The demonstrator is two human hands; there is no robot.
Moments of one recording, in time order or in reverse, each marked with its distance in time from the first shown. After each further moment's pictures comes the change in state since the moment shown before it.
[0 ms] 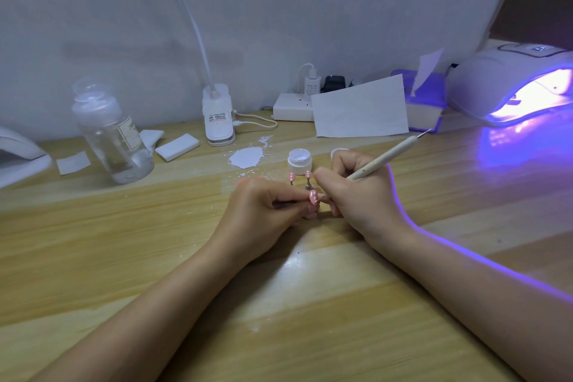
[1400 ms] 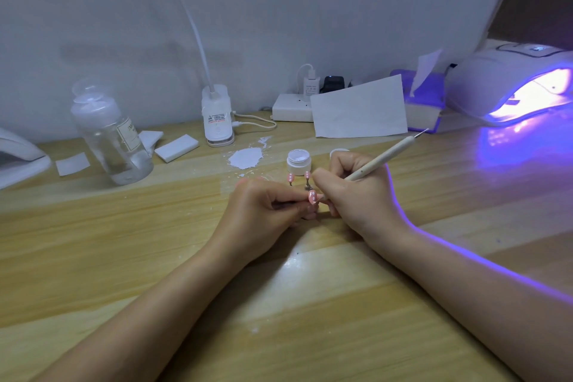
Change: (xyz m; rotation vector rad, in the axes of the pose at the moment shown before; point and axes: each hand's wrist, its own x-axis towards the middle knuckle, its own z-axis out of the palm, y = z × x) left_hand 0.000 0.002 0.001 -0.035 0.001 0.013; right_hand -0.001 -0.002 0.001 0.008 -0.006 0.005
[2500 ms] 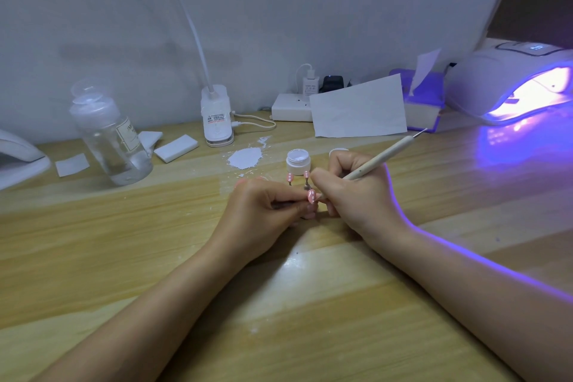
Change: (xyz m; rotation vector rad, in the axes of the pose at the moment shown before) left_hand 0.000 0.000 0.000 0.039 0.008 0.013; right_hand 0.000 -0.002 0.001 0.081 -0.015 0.028
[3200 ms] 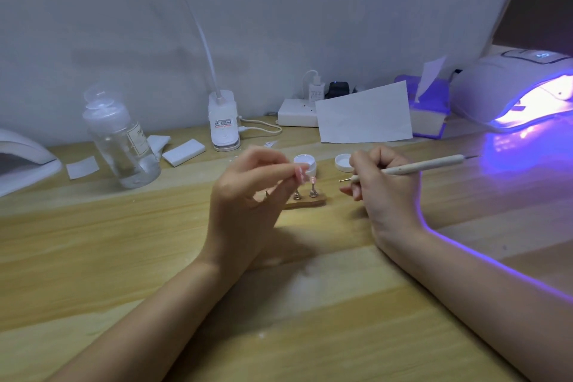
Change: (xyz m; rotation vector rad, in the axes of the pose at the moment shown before) left_hand 0.000 0.012 -0.008 0.183 0.427 0.346; right_hand 0.012 0.006 -0.008 0.085 0.389 0.030
